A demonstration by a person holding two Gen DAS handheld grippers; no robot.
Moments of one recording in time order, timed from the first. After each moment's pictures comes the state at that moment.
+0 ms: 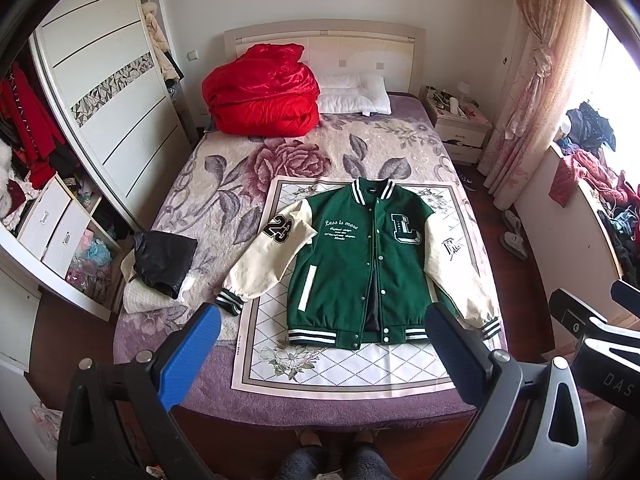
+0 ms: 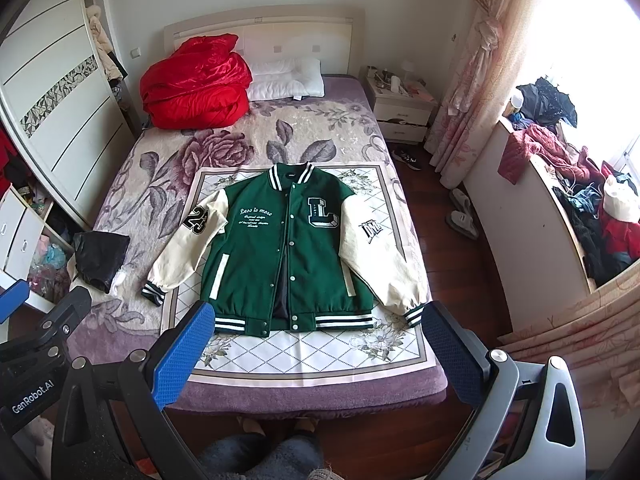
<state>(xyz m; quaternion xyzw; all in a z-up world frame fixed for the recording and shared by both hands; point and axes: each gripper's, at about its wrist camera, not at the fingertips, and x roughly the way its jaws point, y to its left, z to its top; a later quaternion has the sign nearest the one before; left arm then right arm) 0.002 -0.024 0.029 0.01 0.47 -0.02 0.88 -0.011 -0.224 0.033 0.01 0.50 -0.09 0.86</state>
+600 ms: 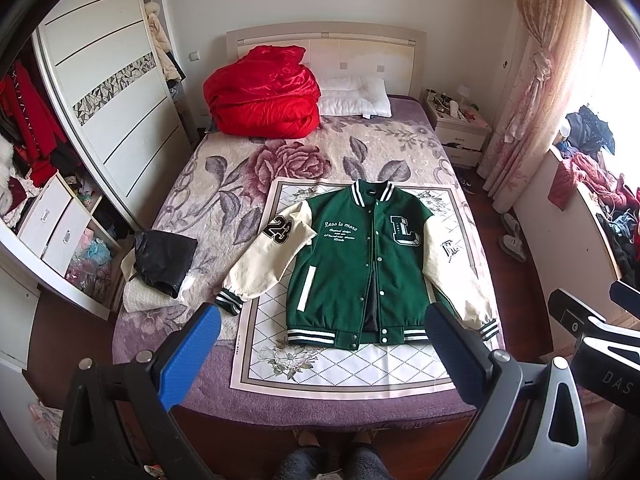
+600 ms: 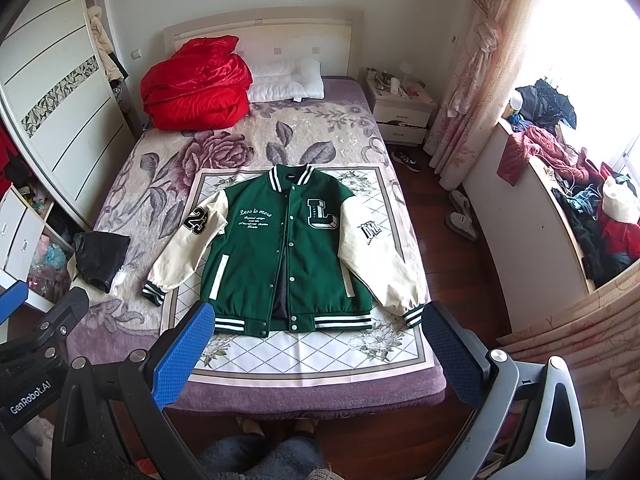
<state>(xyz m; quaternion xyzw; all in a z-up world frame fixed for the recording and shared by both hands) -0.001 -0.020 0.033 0.01 0.47 -0.02 0.88 -0.011 -0.220 0.045 0.01 0.50 -0.09 0.86</state>
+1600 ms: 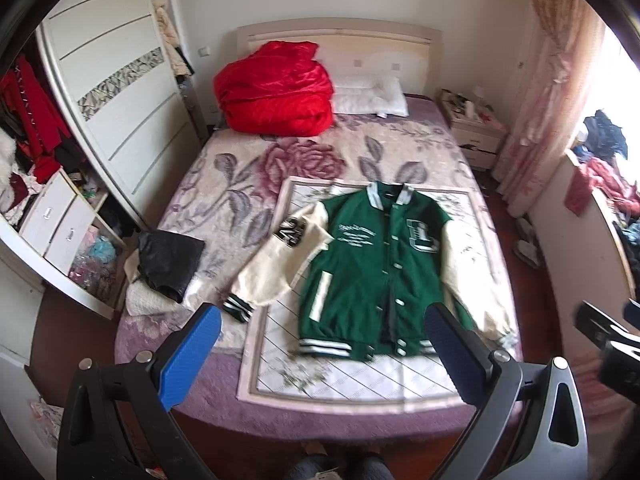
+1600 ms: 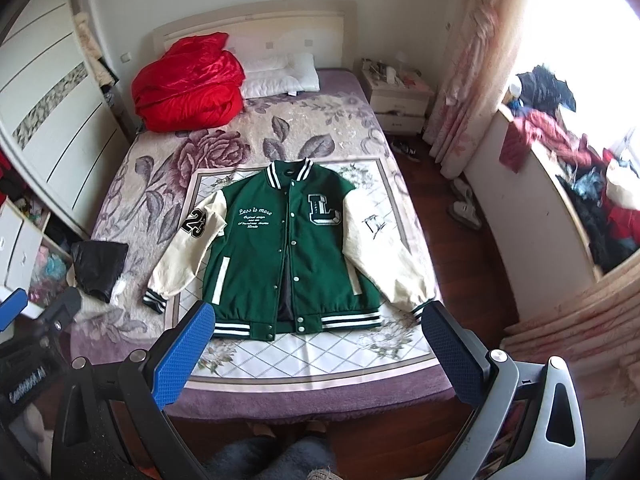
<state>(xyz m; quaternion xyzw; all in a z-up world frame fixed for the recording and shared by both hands) 0.037 0.004 -0.005 0.02 0.46 0.01 0.89 0.023 -0.243 0.032 0.05 0.51 -0.10 0.85</state>
